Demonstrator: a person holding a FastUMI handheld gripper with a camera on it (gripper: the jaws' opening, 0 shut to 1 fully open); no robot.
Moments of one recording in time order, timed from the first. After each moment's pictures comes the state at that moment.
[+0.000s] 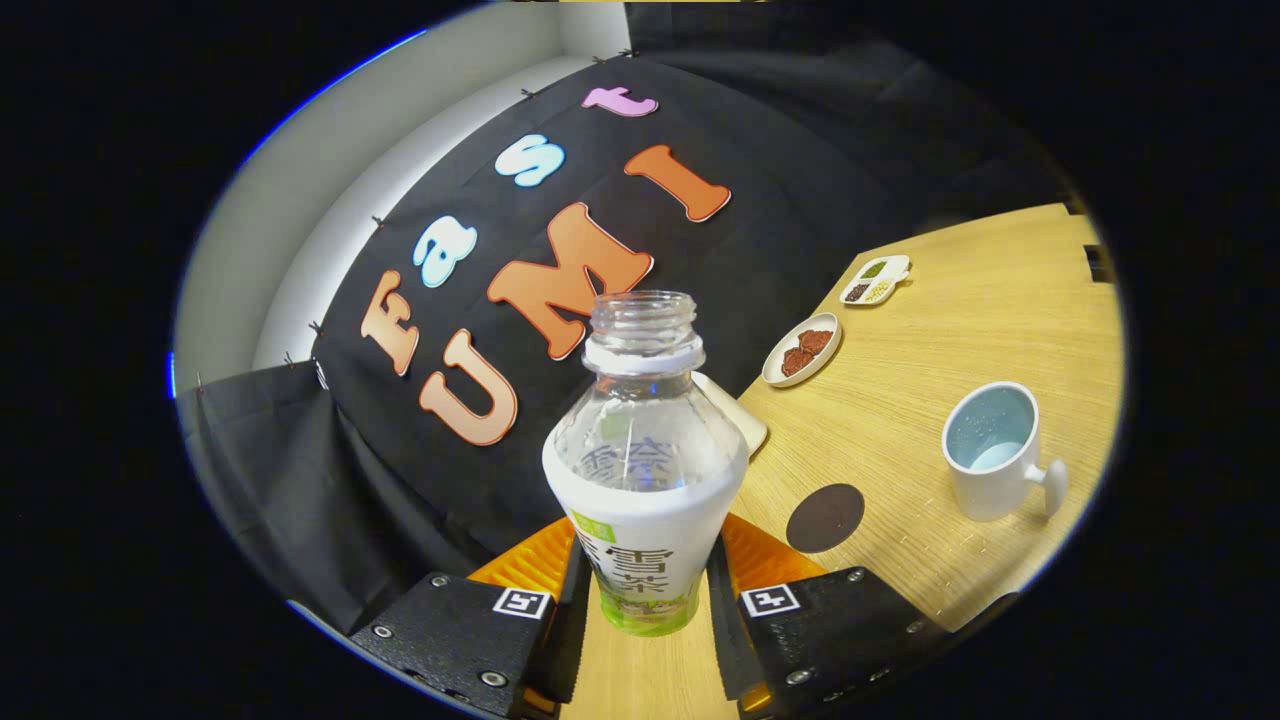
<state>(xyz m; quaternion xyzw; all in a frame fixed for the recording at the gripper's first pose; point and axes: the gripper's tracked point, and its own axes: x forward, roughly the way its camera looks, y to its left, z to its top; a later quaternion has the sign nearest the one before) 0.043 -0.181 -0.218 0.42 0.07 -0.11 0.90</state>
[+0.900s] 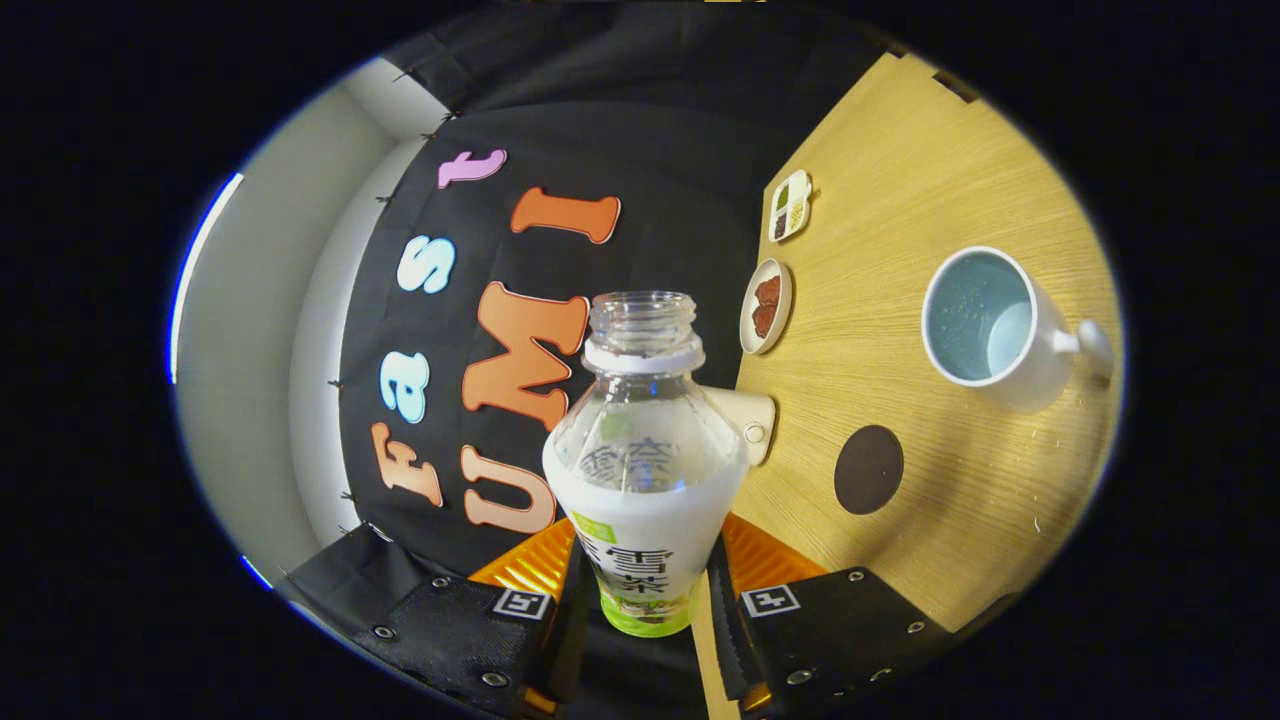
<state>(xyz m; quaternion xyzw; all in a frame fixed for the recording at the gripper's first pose) 0.056 -0.220 -0.237 0.64 0.02 -0.13 0.76</state>
